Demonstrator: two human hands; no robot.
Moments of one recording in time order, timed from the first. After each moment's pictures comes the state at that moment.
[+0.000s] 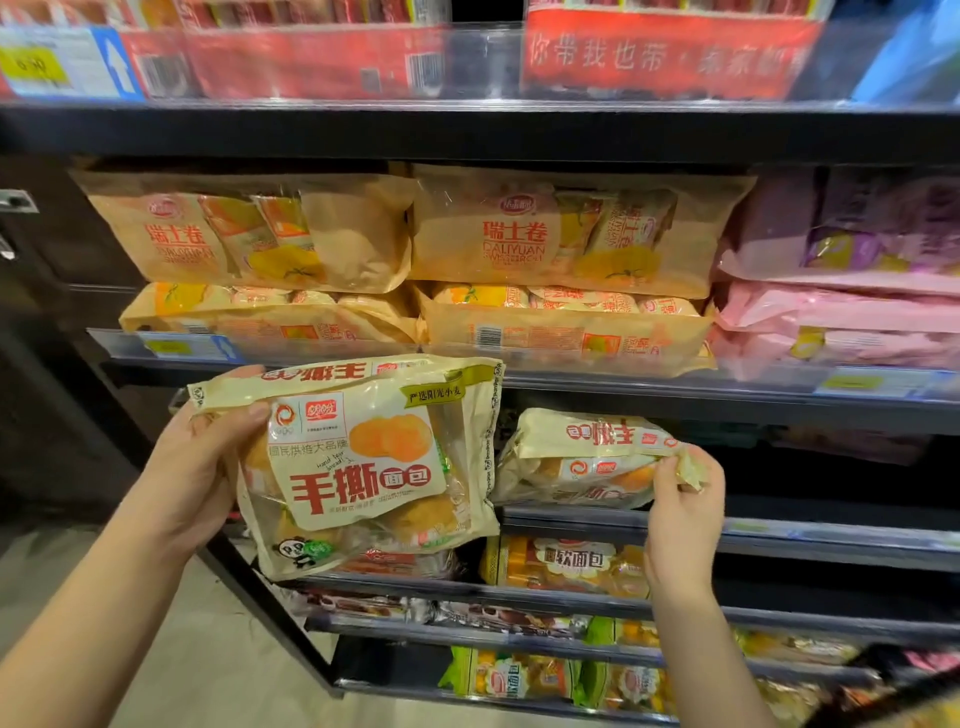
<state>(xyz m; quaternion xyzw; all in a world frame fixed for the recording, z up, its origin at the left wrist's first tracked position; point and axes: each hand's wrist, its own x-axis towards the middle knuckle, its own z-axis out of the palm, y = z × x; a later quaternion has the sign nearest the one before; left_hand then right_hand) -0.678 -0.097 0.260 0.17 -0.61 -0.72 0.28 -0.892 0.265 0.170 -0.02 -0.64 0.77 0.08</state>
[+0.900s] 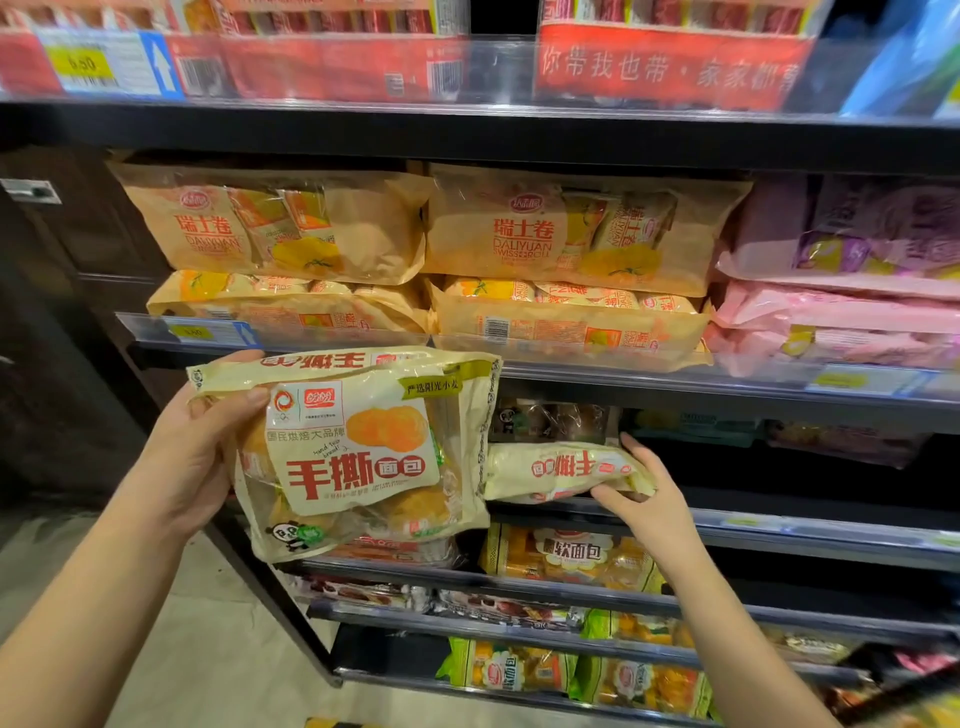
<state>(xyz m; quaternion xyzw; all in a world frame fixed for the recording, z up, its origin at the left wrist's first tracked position) -0.659 -0.080 0.278 0.18 -0.60 -0.72 0.30 -0.912 0.288 0.150 0.17 -0.79 0.58 -0.12</state>
